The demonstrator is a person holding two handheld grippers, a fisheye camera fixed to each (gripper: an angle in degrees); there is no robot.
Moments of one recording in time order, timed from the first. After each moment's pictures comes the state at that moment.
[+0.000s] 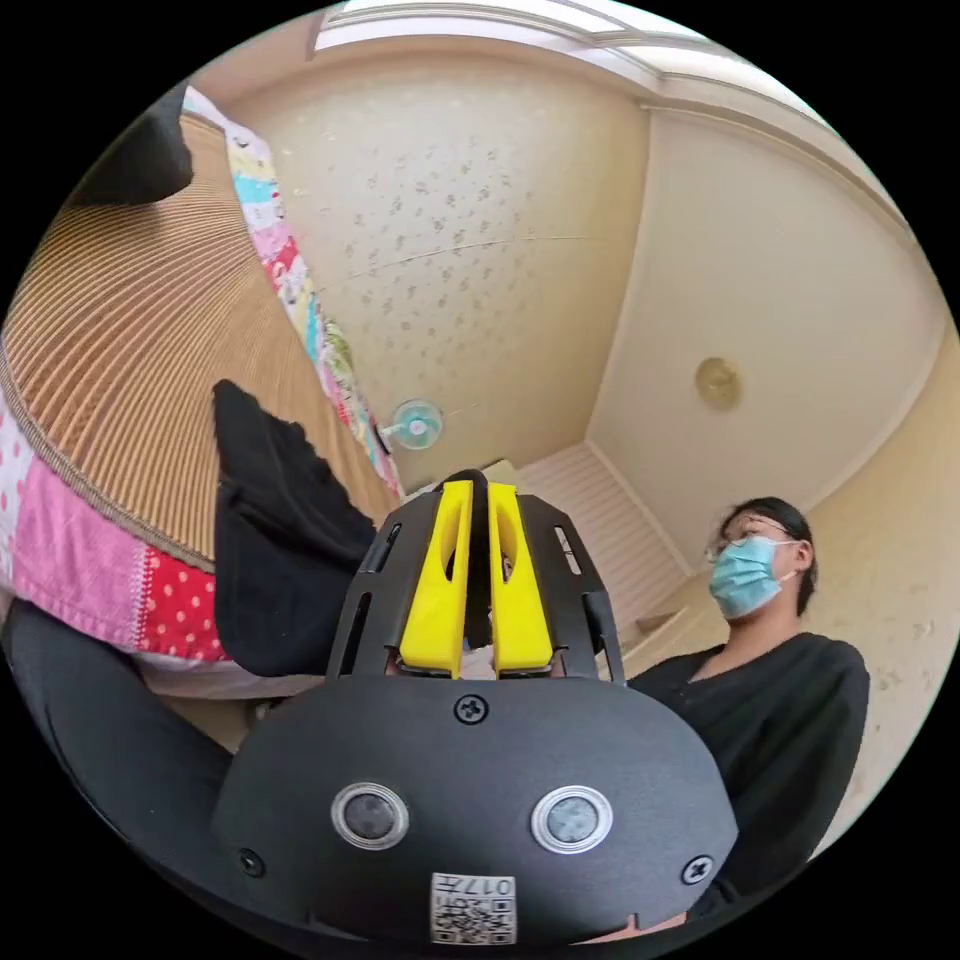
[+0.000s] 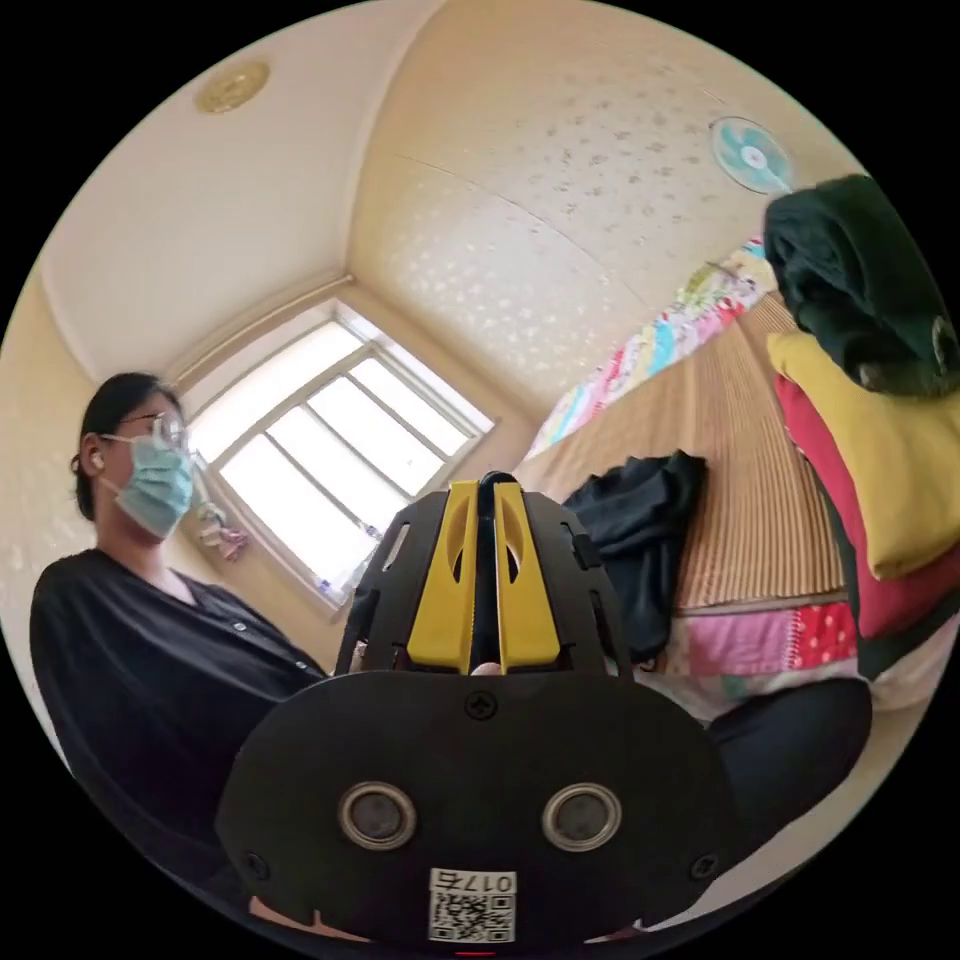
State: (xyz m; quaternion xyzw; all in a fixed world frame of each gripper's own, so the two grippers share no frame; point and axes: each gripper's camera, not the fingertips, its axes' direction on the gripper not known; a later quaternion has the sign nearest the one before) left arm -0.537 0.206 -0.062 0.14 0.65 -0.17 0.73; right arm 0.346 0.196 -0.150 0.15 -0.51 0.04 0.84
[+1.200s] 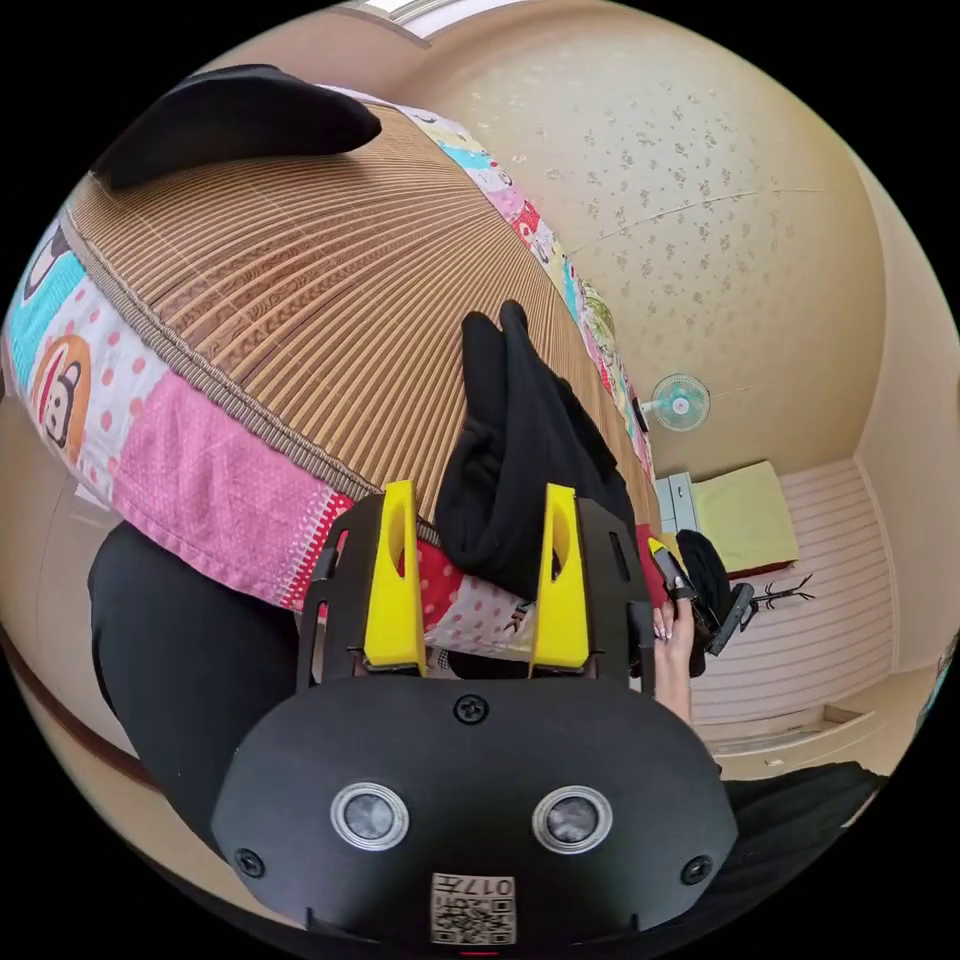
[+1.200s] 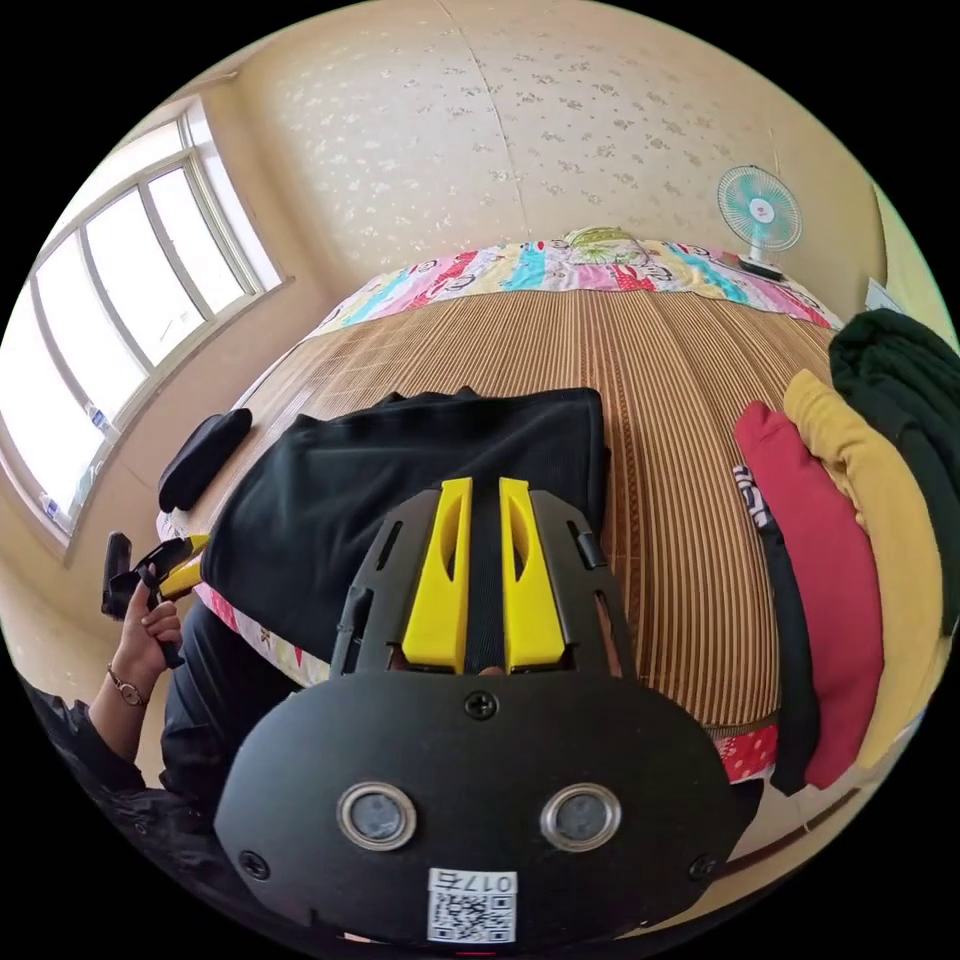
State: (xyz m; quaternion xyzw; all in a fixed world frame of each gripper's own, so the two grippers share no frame) left arm -0.406 0.147 0.022 0.00 0.37 -0.23 0.90; right arm 0.060 0.089 -0.082 0.09 -0.16 -0.06 0.98
